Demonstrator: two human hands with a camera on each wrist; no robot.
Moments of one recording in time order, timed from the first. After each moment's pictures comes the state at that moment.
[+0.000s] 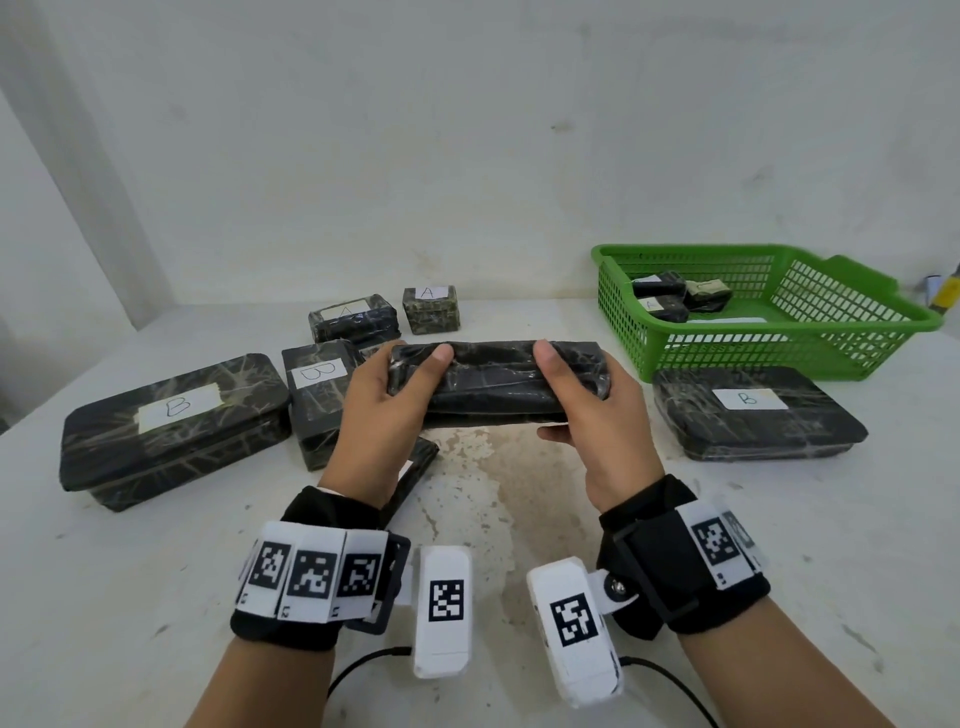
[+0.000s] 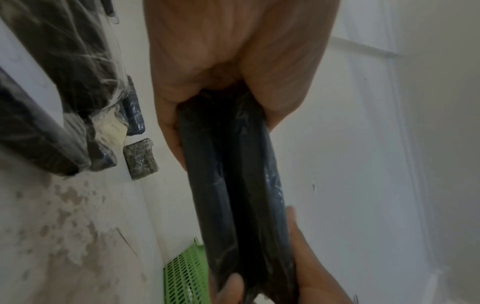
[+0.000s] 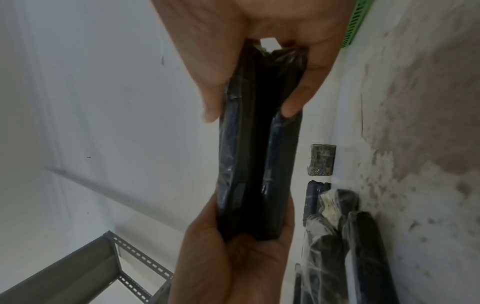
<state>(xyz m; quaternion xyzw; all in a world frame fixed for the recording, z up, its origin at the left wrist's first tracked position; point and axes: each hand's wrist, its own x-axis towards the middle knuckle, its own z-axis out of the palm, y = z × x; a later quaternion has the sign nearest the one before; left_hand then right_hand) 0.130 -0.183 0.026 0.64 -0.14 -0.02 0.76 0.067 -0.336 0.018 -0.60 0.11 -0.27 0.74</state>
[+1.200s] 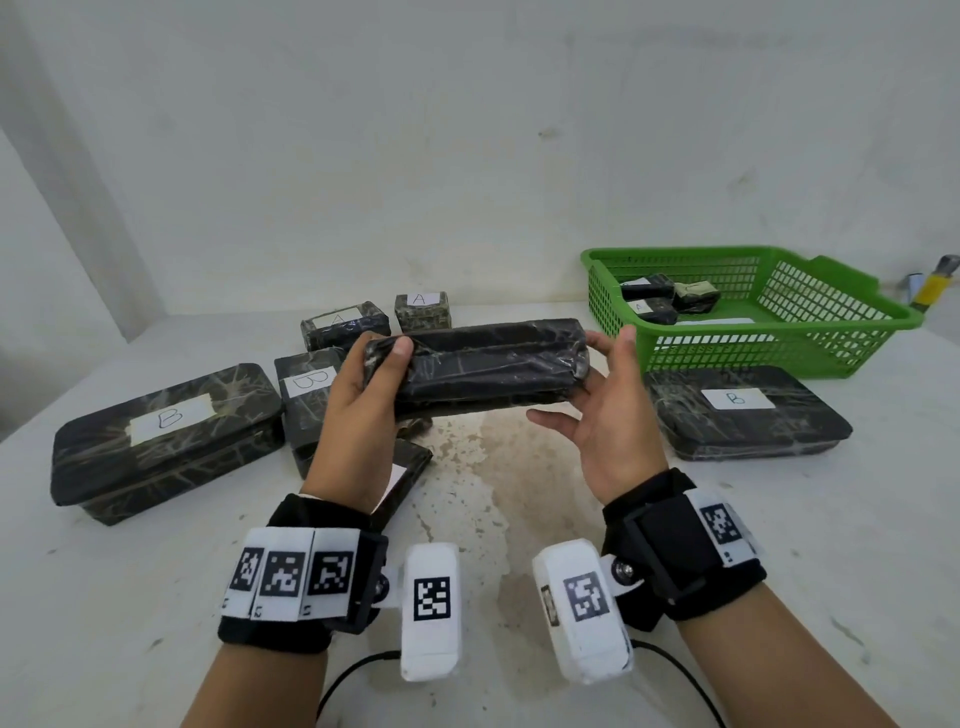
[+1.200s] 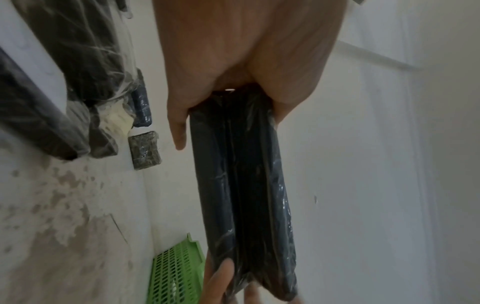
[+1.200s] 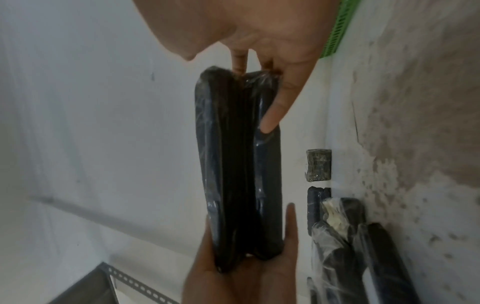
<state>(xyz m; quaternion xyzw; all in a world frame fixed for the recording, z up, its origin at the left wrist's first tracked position) 0.133 -0.179 0.029 0.57 -0.10 -0.04 0.81 0.067 -0.348 0.025 -0.50 0.11 -0.23 0.83</state>
